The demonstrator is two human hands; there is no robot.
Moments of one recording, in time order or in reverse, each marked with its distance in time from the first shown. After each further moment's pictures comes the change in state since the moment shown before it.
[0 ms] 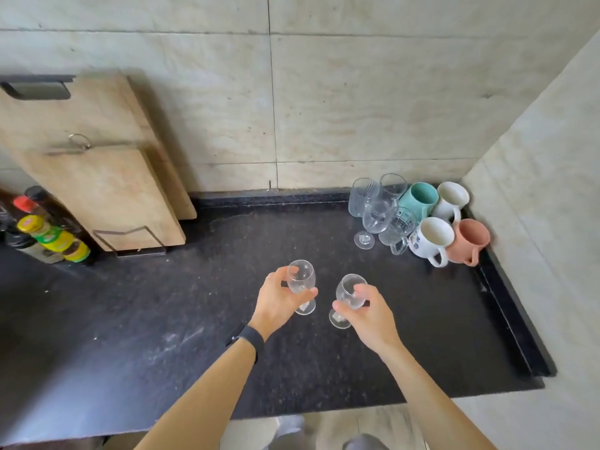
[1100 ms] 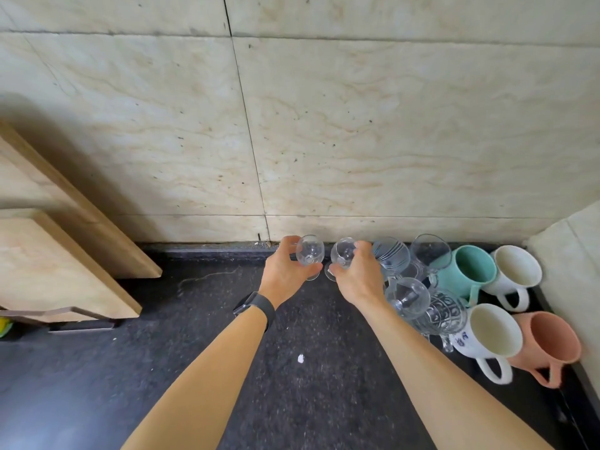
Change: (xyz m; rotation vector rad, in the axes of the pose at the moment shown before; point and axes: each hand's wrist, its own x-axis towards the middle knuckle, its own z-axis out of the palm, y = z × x) left_hand 0.260 0.076 0.005 0.049 0.124 0.057; right_hand 0.291 -0.114 0.009 -0.290 0.150 -0.132
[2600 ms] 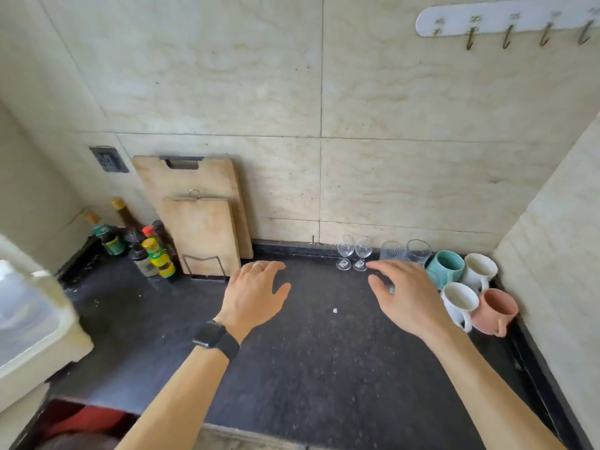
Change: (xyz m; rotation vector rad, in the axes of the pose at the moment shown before) left_hand -0.373 0.042 -0.161 0.825 0.295 0.262; right_hand -0.327 -0.012 -0.170 -0.243 0.097 -0.659
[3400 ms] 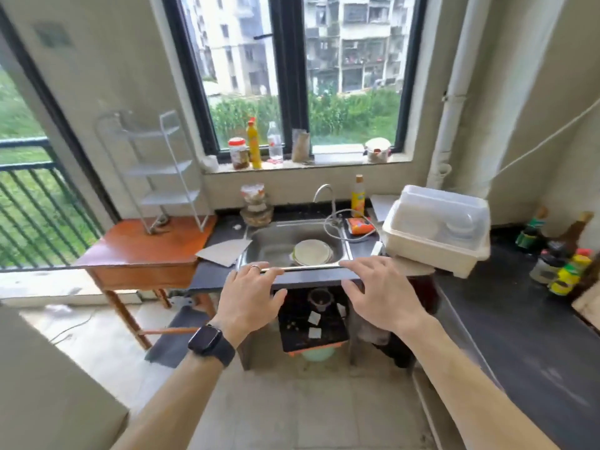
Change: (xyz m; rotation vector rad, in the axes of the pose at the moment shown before) left_hand -0.702 -0.031 -0.131 0.295 0.356 -1.309; right_hand -0.382 -0.441 0.055 0.216 -0.506 -1.369
